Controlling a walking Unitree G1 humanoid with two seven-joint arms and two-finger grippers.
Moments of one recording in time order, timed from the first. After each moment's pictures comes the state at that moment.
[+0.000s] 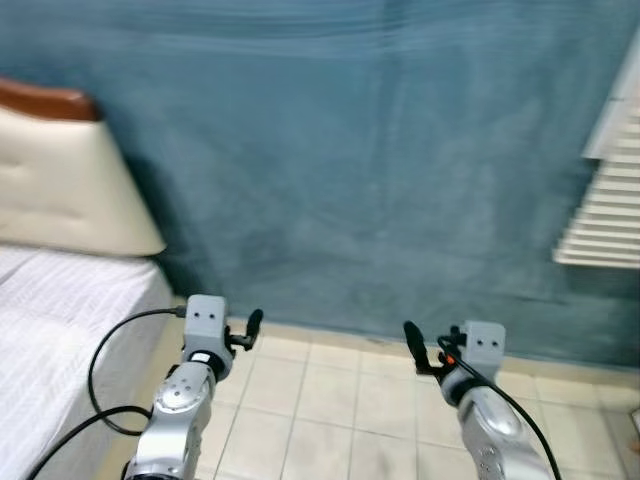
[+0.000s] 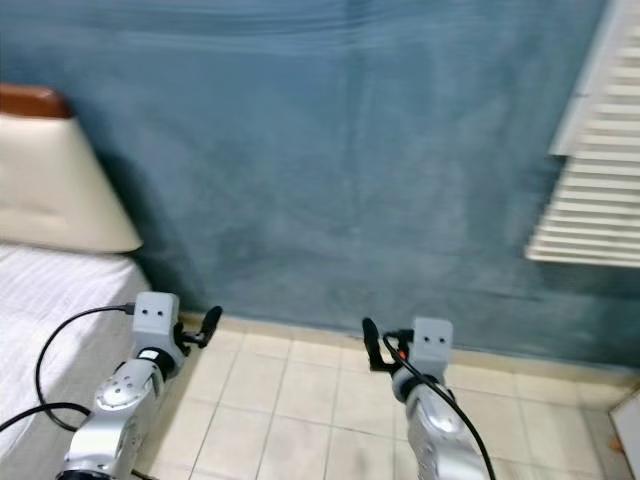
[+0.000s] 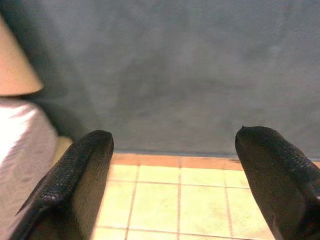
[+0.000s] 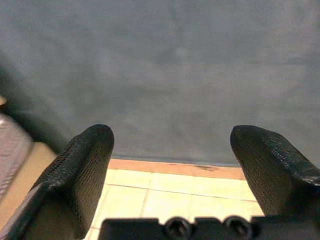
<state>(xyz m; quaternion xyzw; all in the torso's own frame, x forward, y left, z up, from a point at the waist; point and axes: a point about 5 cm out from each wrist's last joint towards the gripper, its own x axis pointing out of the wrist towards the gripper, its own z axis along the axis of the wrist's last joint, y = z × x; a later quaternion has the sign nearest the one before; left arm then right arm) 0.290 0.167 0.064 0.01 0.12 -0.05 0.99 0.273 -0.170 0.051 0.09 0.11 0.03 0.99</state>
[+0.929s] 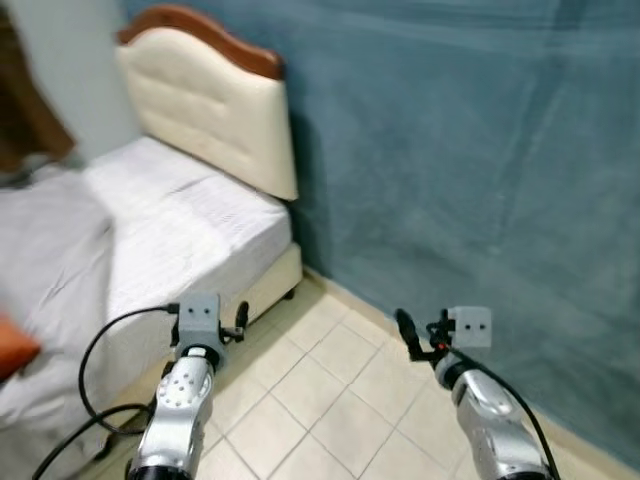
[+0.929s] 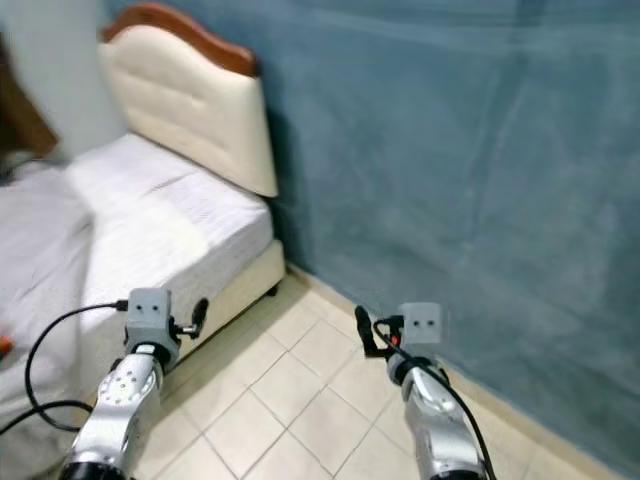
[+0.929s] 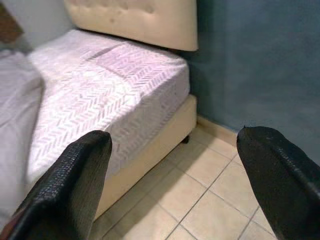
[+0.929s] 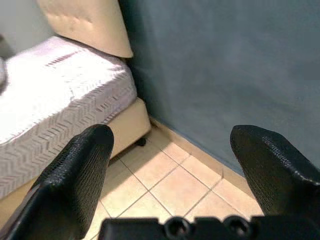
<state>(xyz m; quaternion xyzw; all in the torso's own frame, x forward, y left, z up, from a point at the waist) 0.298 0.169 0.067 0.04 0.10 0.01 0.99 0.292 -0.174 0.055 0.05 0.08 0.05 0.99</state>
